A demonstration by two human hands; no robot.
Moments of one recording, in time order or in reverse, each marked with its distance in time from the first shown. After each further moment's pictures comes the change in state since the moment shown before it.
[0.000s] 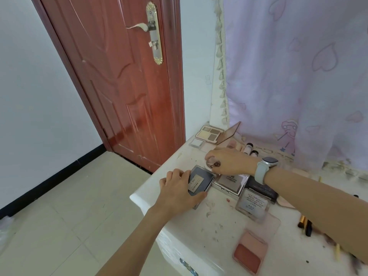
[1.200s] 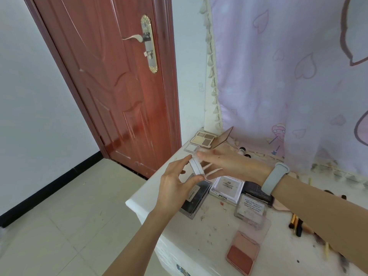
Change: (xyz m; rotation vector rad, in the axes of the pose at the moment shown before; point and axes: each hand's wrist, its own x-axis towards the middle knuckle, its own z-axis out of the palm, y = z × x) left_hand -0.010 0.025 -0.023 -0.607 0.438 0.142; right_hand -0.047 -0.034 -0.031 1.124 -0.043 0.045
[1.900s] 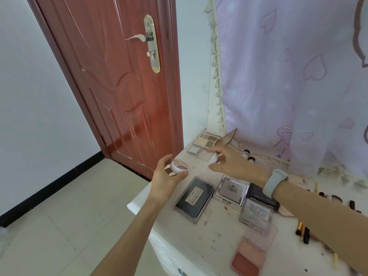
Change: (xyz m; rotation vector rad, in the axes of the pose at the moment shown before) left_hand 0.031 -0.044 -0.006 -0.289 0.019 -0.341; right_hand 0.027 0.032 -0.016 -0.391 0.287 -0.138
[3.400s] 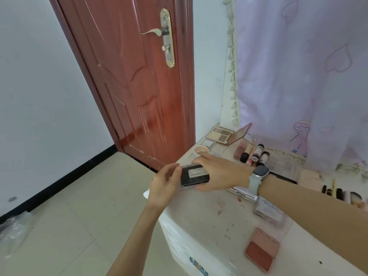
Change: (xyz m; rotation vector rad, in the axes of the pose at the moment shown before) left_hand -0.033 -0.013 -0.036 0.116 0.083 0.045; right_hand 0.004 -0.031 0.053 -0.617 -0.268 -0.309
